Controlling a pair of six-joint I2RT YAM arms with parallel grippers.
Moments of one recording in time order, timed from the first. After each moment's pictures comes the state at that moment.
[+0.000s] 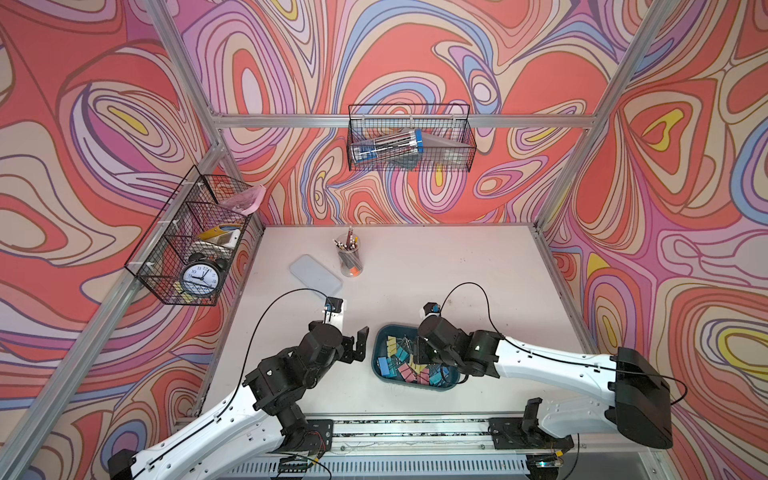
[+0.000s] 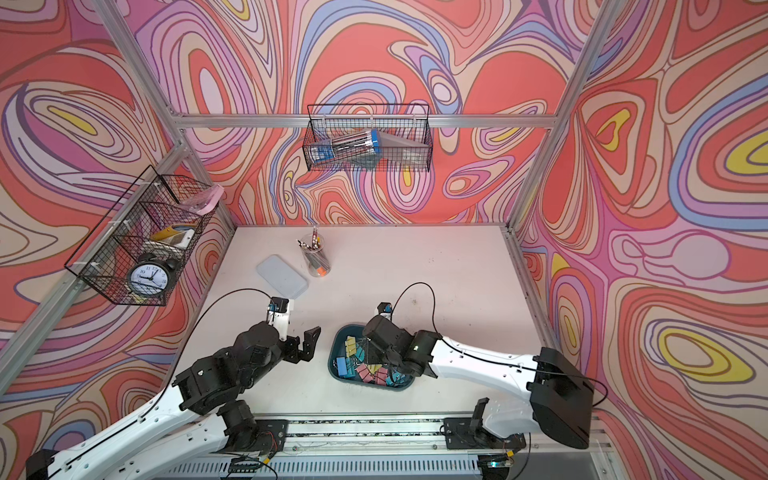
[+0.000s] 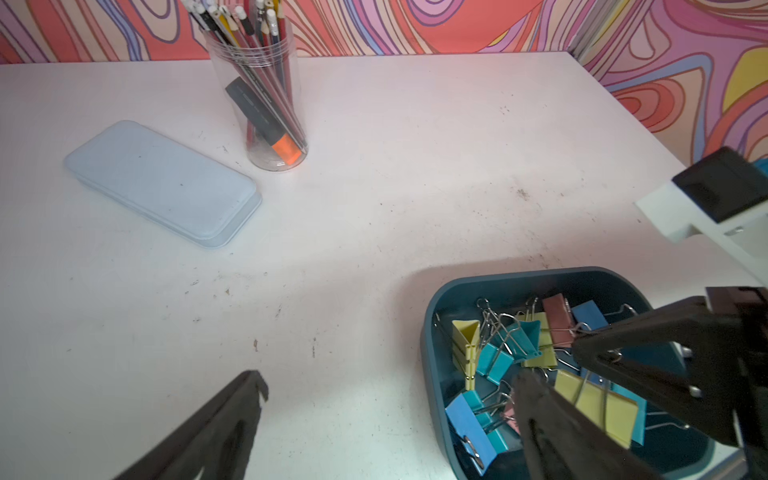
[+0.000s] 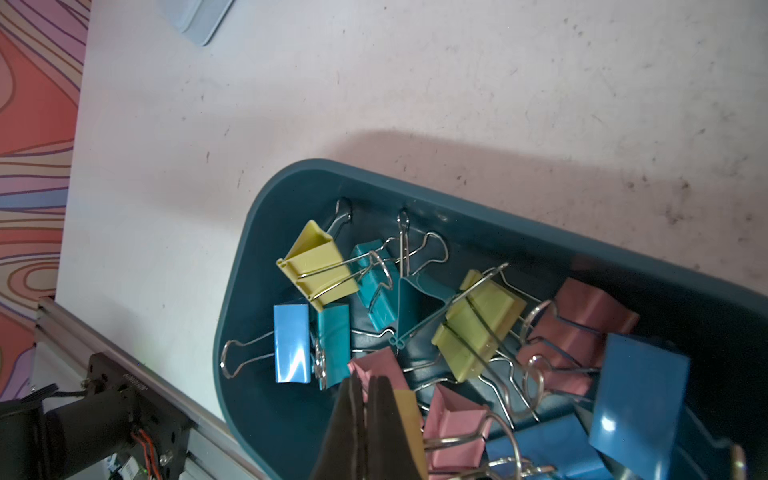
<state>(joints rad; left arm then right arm) -0.86 0.64 0.62 -0.58 -0.43 -0.43 1.04 1.35 0.82 -0.40 0.14 0.90</state>
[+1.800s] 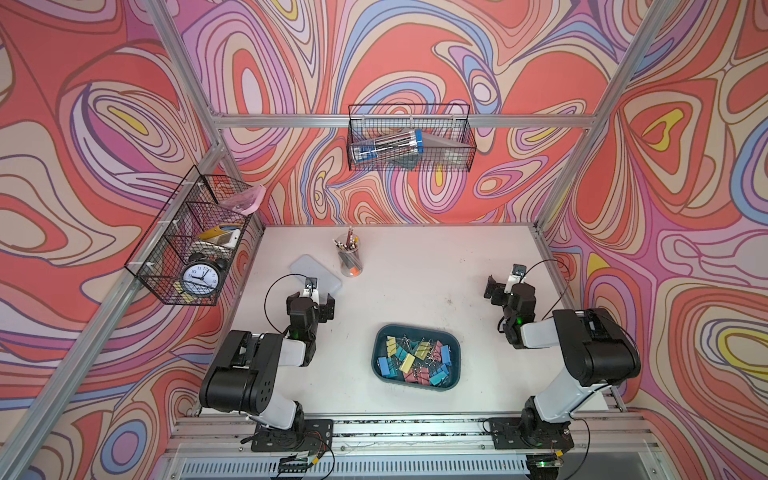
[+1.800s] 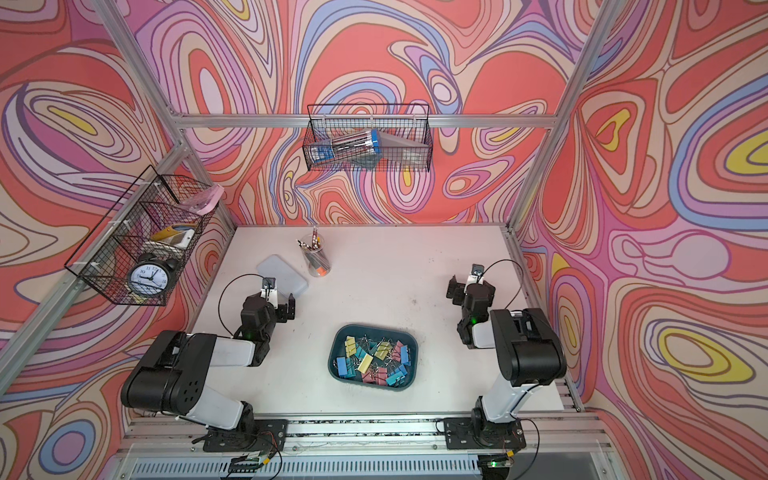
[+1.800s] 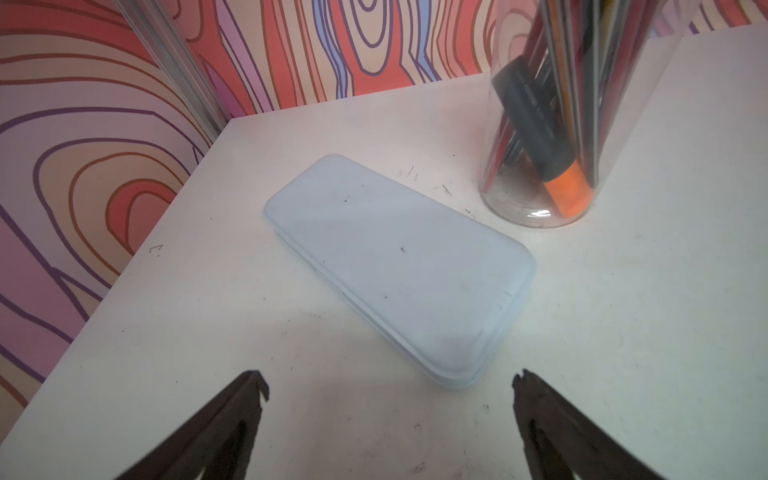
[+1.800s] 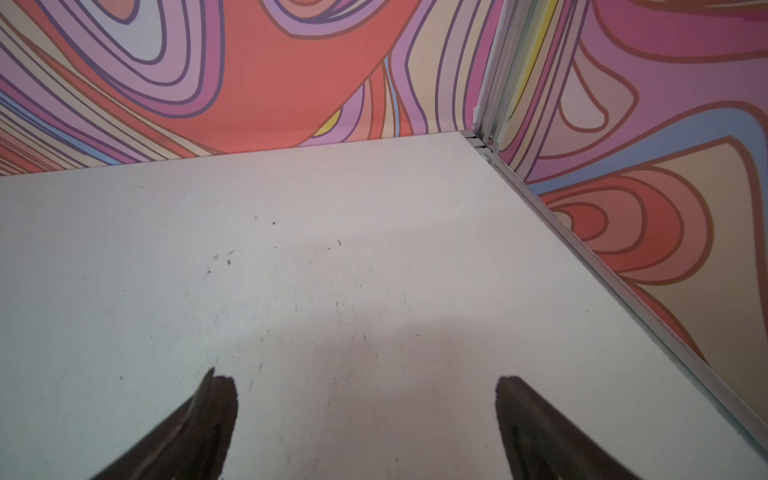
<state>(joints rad) -0.08 1.54 0.33 0.83 -0.18 0.10 0.01 1.69 0.46 0.93 0.20 0.05</state>
